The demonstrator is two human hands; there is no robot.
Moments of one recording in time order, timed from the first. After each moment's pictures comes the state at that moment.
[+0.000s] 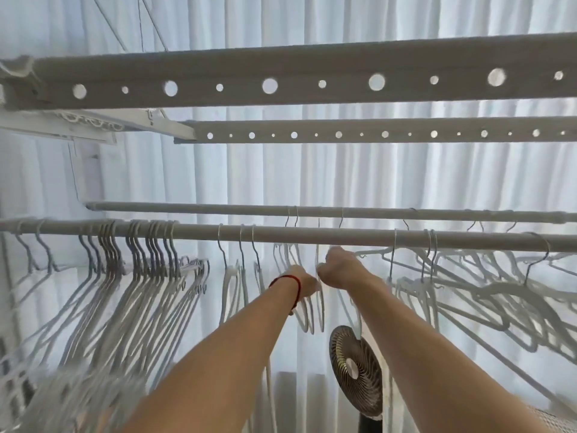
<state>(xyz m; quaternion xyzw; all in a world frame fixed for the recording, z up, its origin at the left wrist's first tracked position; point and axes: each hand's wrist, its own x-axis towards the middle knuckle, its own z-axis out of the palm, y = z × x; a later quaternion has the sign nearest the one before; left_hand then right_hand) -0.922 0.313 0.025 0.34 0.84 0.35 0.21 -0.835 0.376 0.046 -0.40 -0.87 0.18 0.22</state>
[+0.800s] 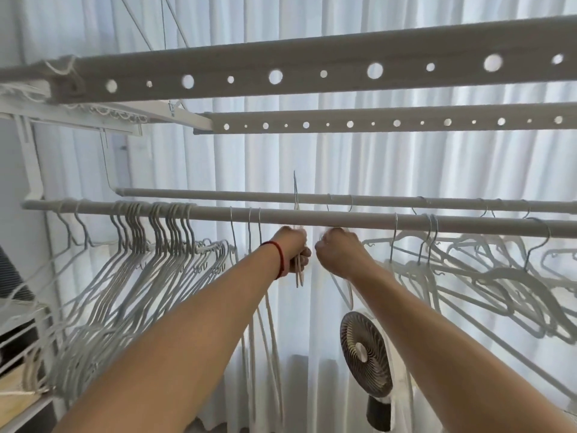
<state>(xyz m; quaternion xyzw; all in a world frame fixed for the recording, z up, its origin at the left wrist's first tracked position) -0.920 0.284 0.055 0.29 0.71 0.58 0.27 -0.810 0.346 0.052 -0.32 -0.89 0.18 0.27</state>
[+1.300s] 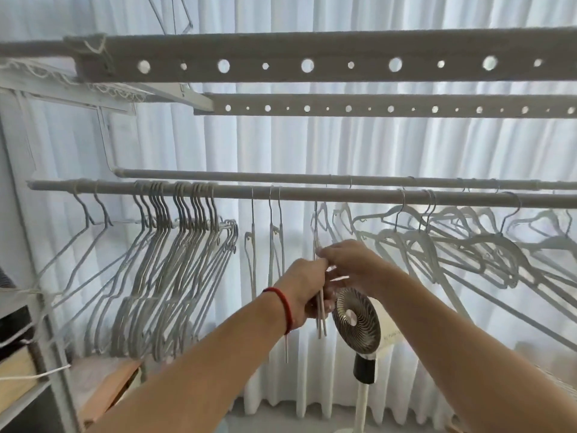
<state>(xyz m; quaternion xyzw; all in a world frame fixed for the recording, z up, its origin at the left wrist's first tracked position) -0.840 0.165 0.003 0.31 0.62 0.59 0.41 -0.778 0.275 0.017 -0.34 -0.73 0.55 0.23</state>
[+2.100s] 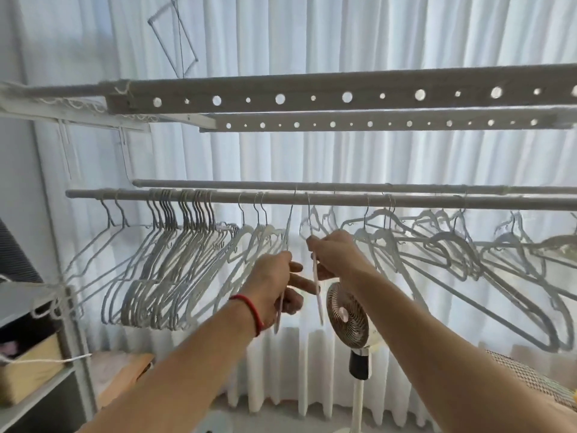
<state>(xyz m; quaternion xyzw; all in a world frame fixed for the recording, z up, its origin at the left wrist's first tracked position) -0.778 0.092 0.026 0.27 0.64 0.65 0.32 -0.713 0.212 0.044 -0.32 -0.75 0.48 0.33</state>
